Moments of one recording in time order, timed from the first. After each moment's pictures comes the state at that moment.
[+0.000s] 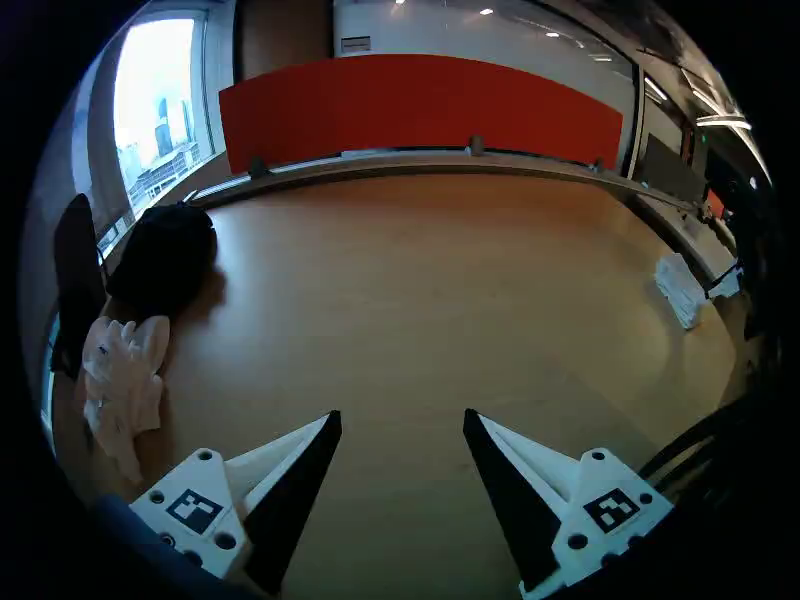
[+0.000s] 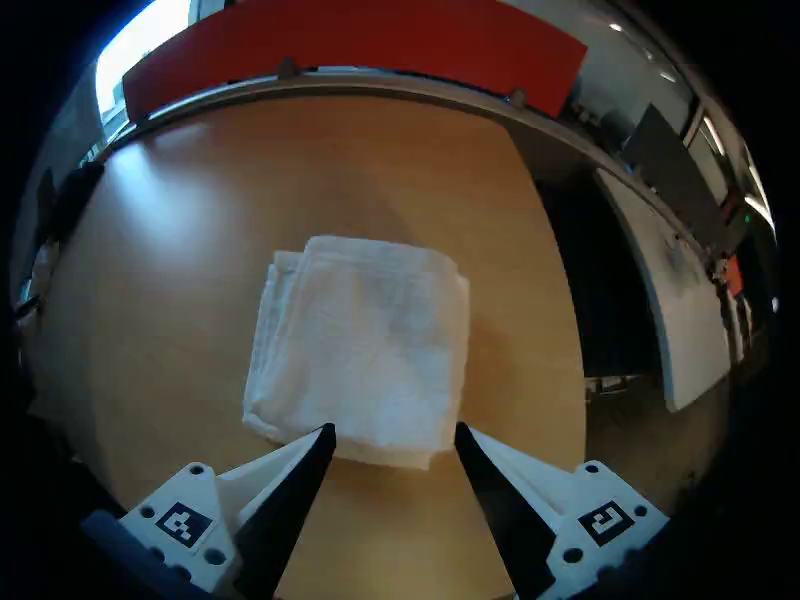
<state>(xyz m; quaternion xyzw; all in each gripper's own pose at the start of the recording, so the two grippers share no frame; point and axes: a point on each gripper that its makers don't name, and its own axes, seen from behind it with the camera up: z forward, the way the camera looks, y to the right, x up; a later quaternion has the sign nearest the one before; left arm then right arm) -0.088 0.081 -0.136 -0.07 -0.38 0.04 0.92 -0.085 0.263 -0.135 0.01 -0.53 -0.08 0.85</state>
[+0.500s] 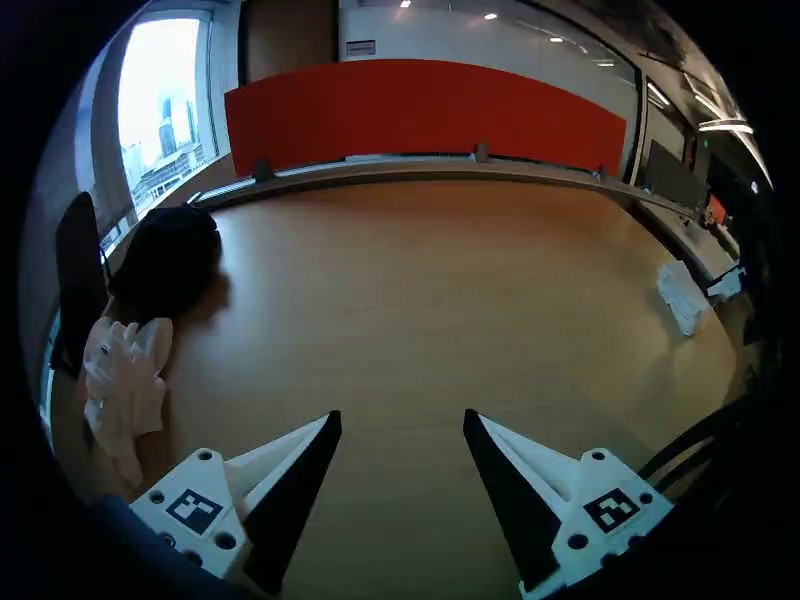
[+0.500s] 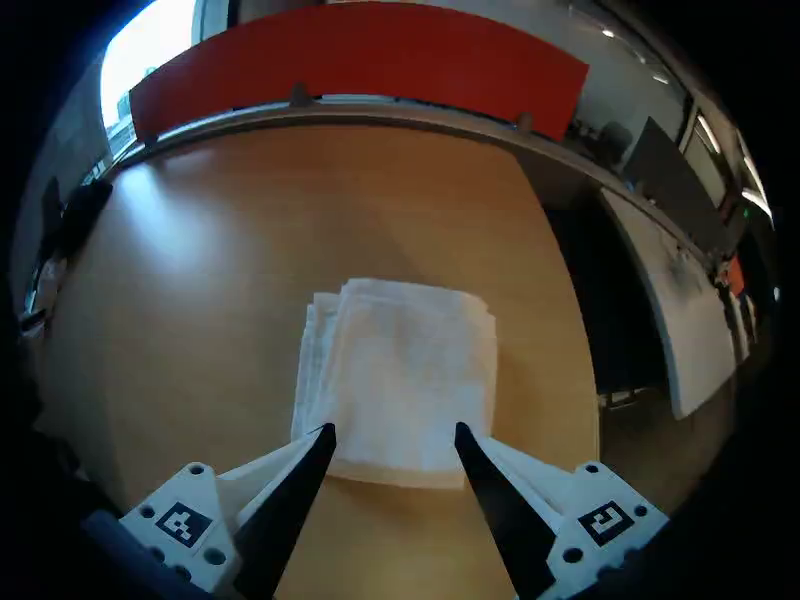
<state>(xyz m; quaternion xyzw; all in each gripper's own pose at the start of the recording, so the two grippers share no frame) -0.083 0.076 -0.131 -0.06 -0.37 0.04 0.93 -0.071 0.230 -0.118 0.01 -0.49 -0.06 0.87</state>
